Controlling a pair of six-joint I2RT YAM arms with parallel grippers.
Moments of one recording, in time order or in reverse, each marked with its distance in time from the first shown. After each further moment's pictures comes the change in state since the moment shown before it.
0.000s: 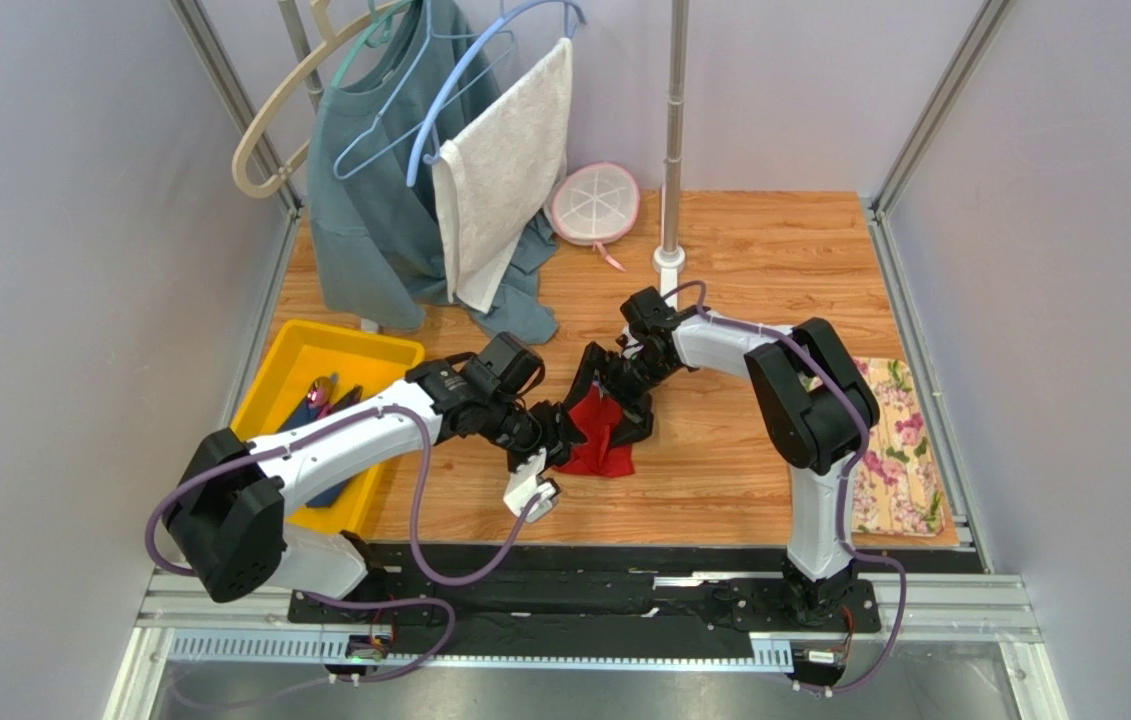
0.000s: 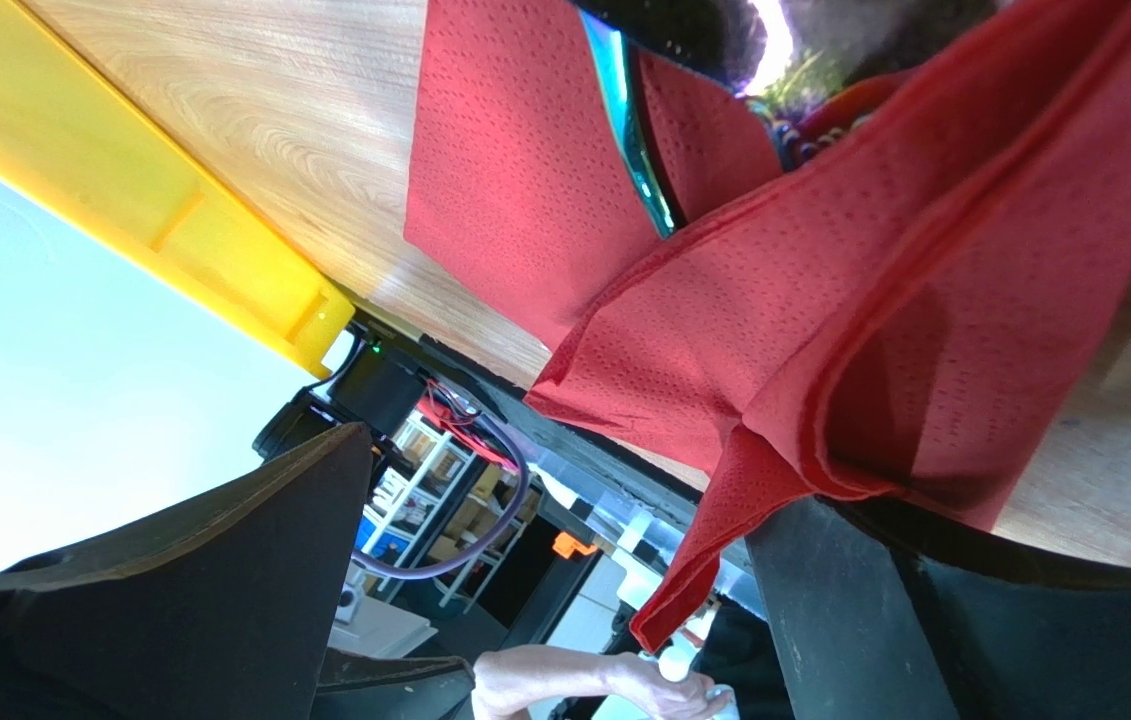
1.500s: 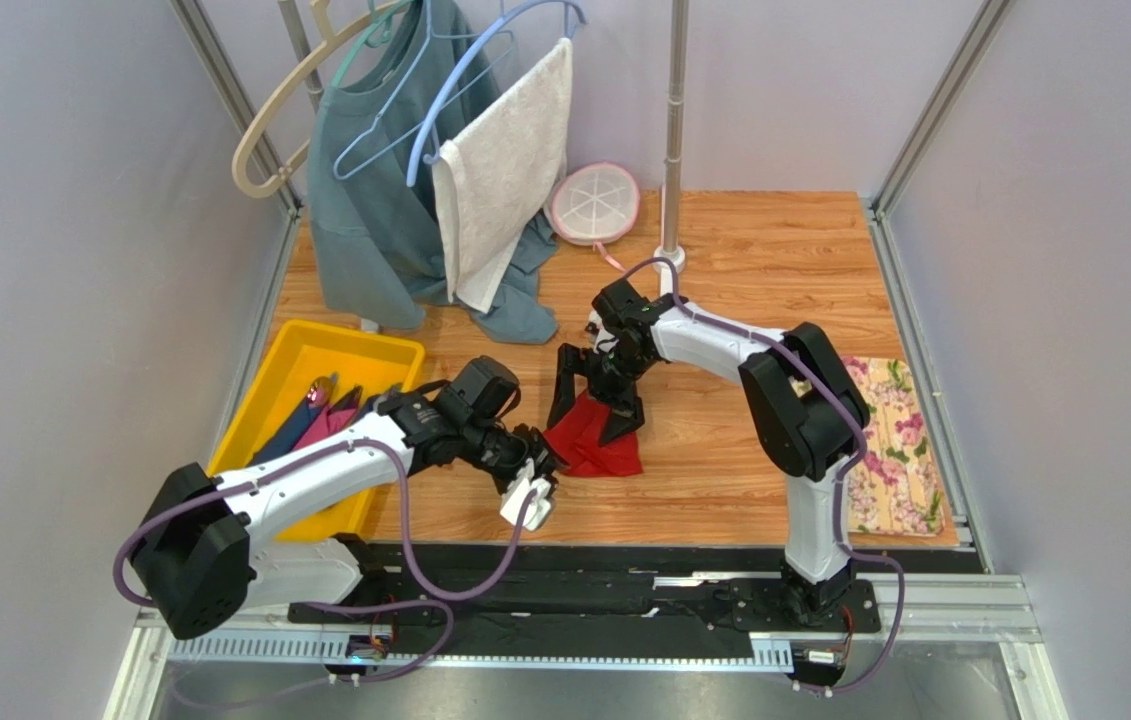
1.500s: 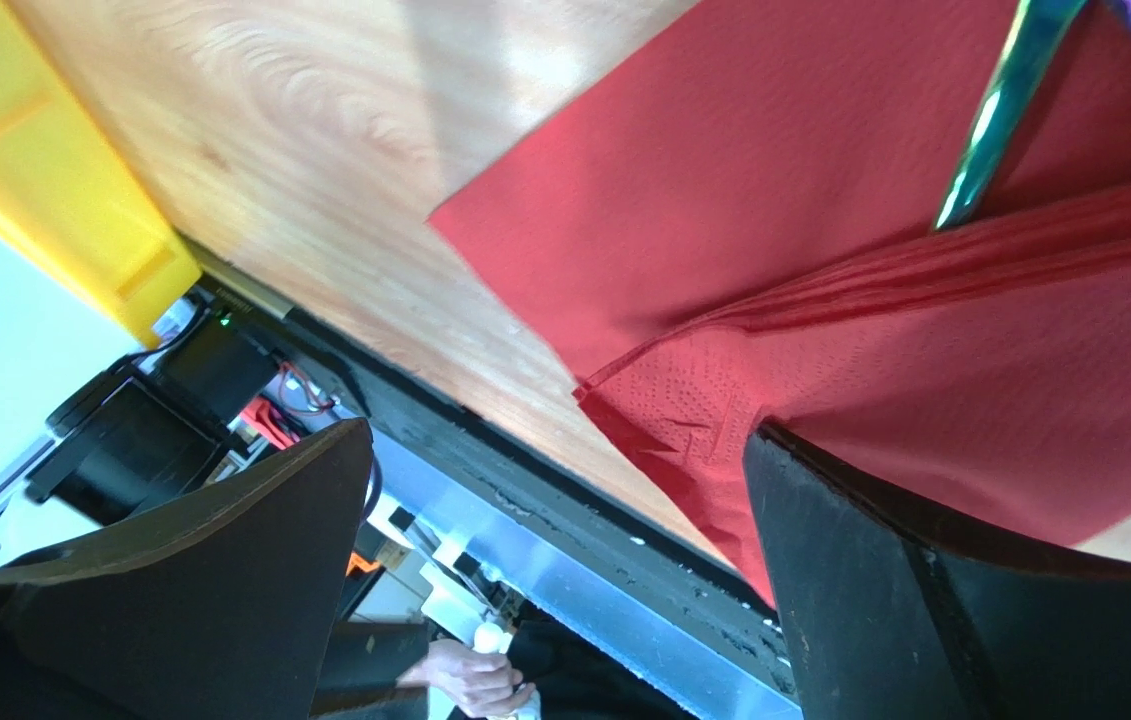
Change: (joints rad) left arm 0.000 -0.164 -0.190 0.123 0.081 -0.406; right arm 0.091 -0.011 0.136 -0.151 0.124 -0.247
